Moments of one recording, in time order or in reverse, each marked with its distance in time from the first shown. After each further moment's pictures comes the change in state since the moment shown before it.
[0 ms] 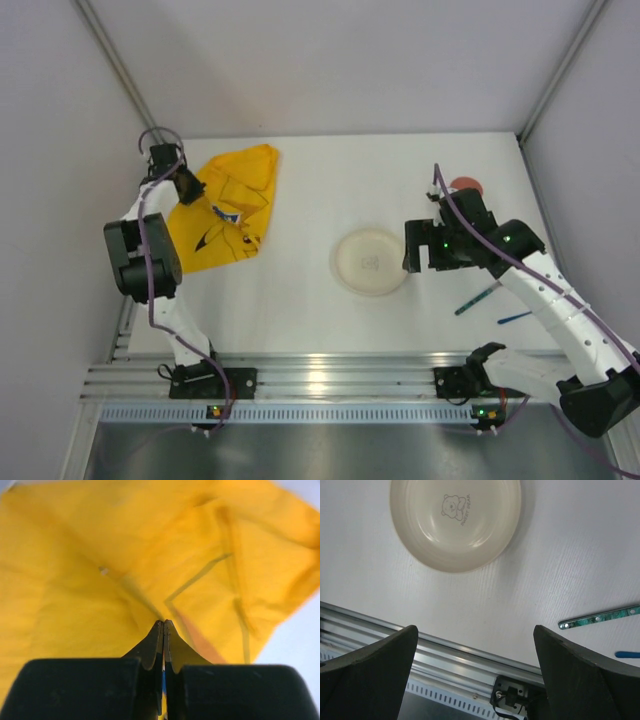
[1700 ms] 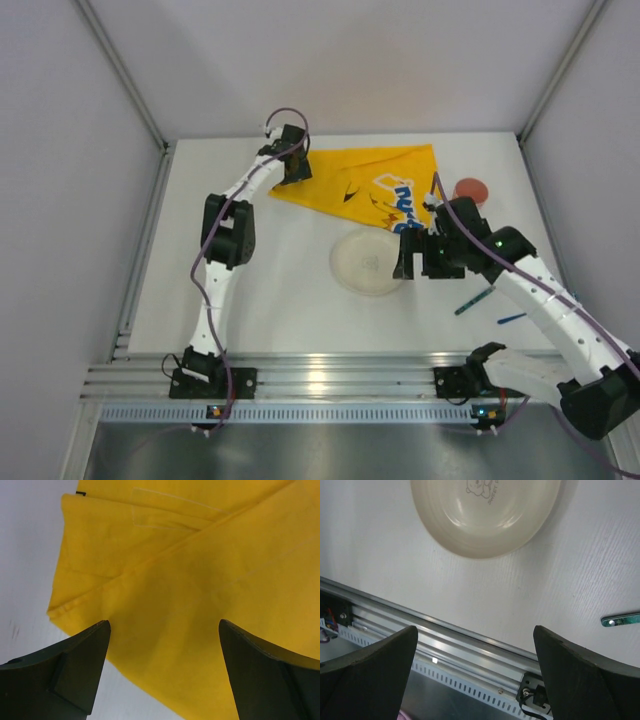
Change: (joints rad) left arm -0.589 0.531 0.794 -0.389 -0.451 0.026; right arm -0.005 -0.053 -0.120 0.066 -0.150 0.091
